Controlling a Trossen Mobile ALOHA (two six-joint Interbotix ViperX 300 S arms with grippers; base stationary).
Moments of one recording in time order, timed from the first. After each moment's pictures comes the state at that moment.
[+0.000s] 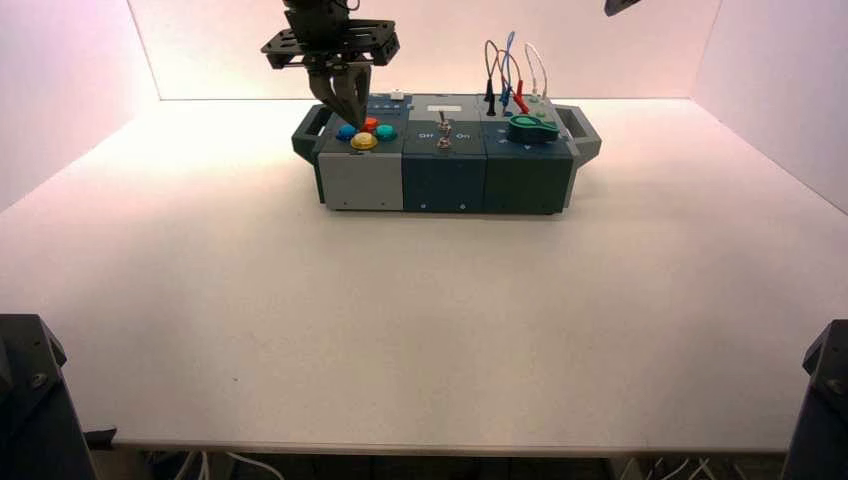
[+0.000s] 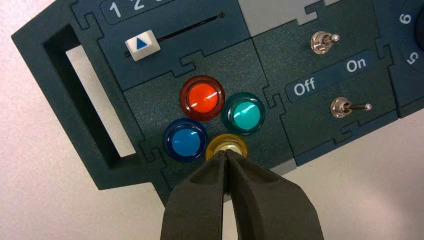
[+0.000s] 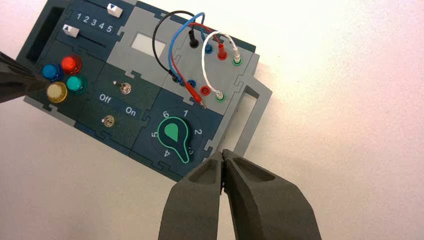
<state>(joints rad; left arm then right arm) -0.44 0.27 0.37 -0.21 0.66 0.13 0.09 -0.12 0.46 0.34 0.75 -0.46</state>
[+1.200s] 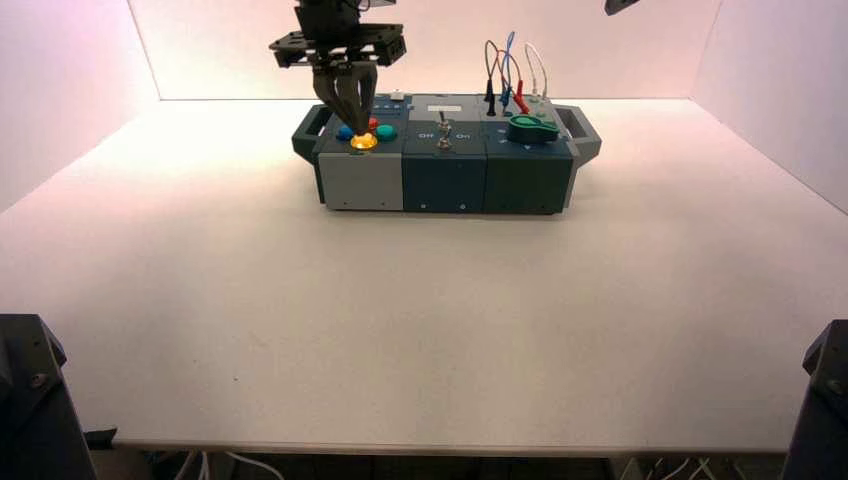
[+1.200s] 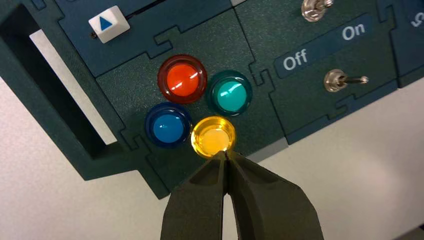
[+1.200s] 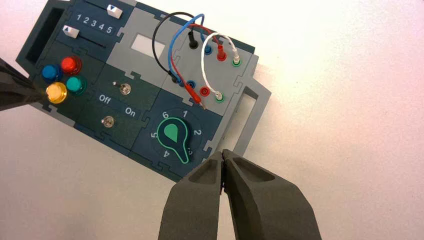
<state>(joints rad) -0.45 0.30 0.28 -0.19 0.85 0.15 0.09 -0.12 0.46 0.33 0.75 -0.46</state>
